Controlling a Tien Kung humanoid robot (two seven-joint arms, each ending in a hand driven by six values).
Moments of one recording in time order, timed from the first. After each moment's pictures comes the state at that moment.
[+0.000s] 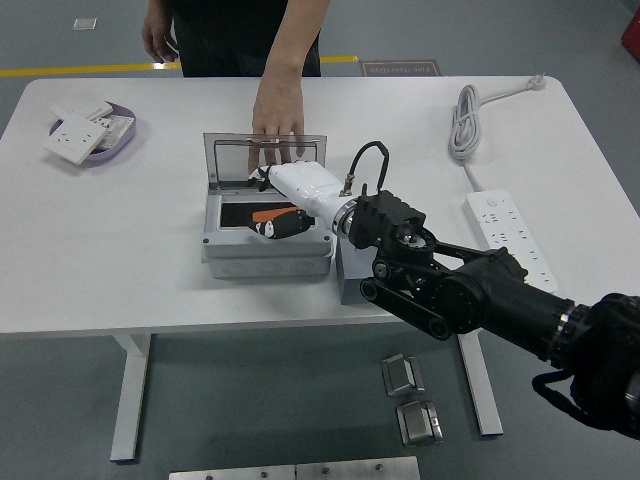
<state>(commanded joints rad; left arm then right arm) 0.03 0.12 -1.13 -0.18 1.27 -0.07 0.39 0.89 0.00 0.42 0.91 -1.73 -0.19 -0.08</state>
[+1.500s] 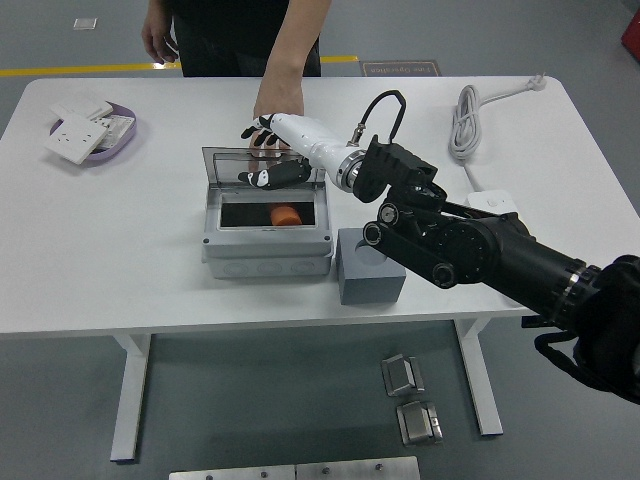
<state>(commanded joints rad) 0.03 0.12 -1.11 -0.18 1.25 -0.07 0.38 1.01 -0.04 0.42 0.86 -1.52 -0.14 -0.04</state>
